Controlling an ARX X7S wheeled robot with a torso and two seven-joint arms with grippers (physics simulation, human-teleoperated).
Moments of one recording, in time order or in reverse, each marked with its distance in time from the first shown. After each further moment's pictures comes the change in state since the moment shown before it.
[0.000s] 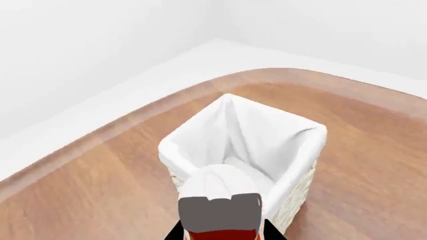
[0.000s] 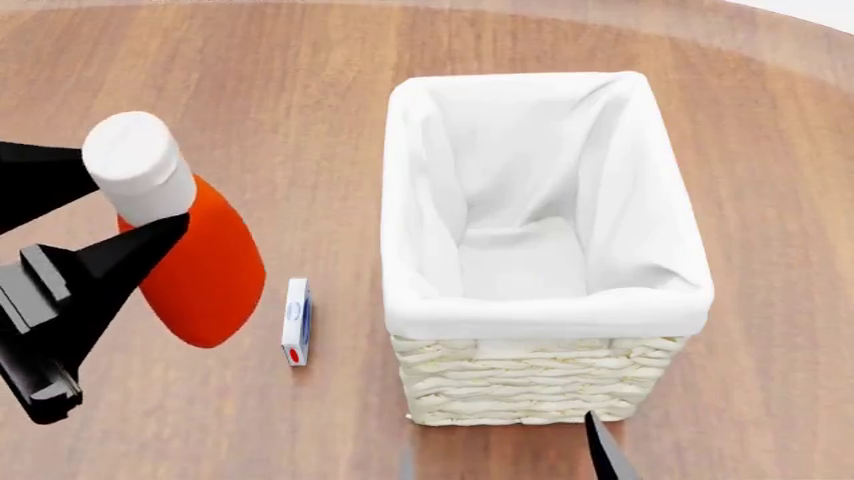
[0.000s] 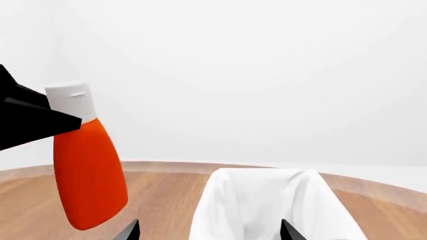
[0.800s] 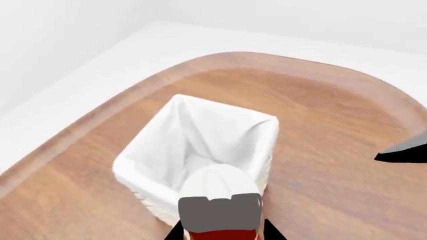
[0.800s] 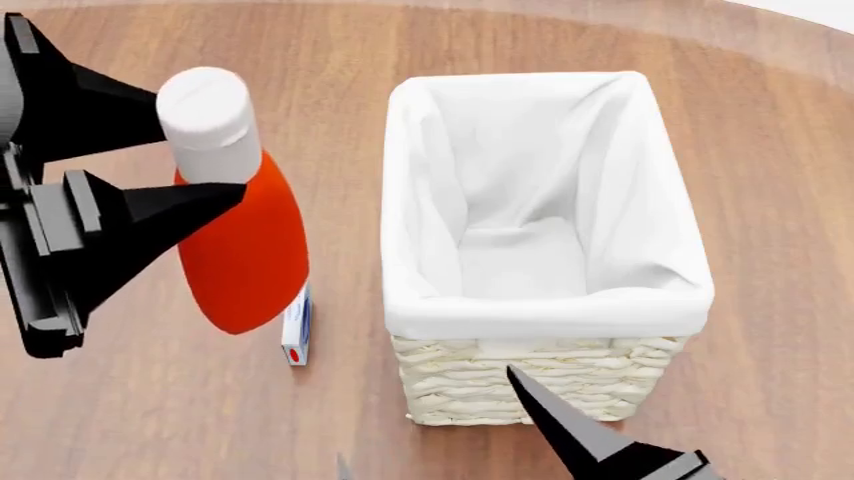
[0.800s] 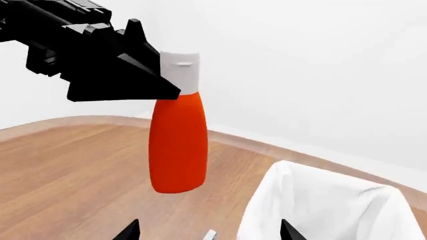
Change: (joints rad) left arm -0.331 0.145 0.201 -0.252 0.171 -0.120 0.404; right arm 0.306 0.341 0.022 -0.086 0.507 0.087 -0.120
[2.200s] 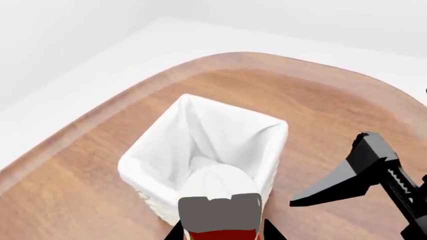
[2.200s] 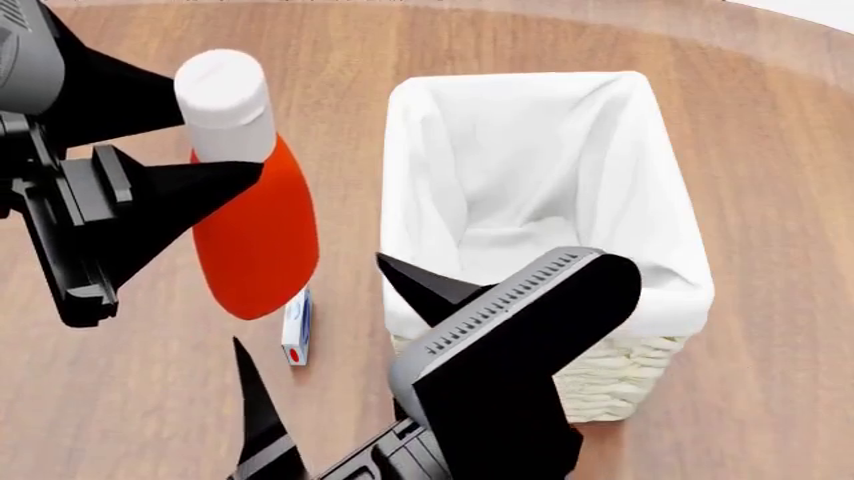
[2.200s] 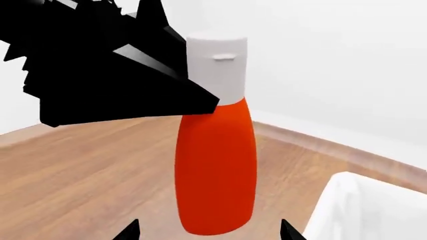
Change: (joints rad) left arm -0.019 0.043 0.021 -0.054 -0.019 -0.007 -0.066; right arm 0.490 -0.282 -0.127 0.310 0.264 0.242 -0.157
